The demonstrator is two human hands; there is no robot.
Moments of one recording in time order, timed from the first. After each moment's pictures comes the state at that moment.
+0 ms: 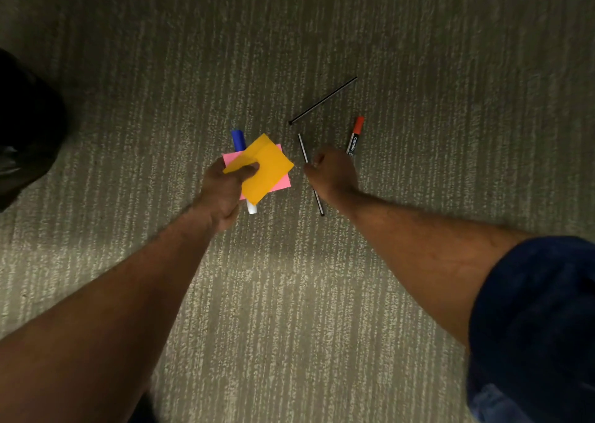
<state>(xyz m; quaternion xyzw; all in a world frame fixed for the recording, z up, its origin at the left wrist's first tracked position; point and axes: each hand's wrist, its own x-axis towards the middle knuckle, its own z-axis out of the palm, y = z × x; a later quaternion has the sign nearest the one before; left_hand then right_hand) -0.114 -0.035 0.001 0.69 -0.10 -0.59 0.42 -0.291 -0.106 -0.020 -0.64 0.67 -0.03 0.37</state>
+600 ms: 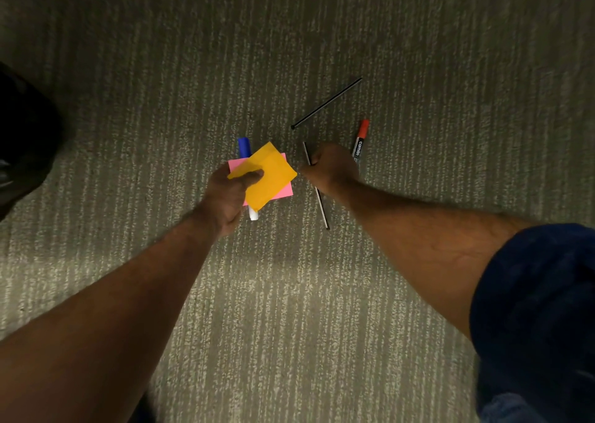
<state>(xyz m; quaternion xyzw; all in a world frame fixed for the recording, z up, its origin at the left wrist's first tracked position) -0.113 -0.047 -0.014 0.68 -0.09 -0.60 0.41 -0.277 -0.132 -0.028 -0.65 0.67 0.07 0.35</state>
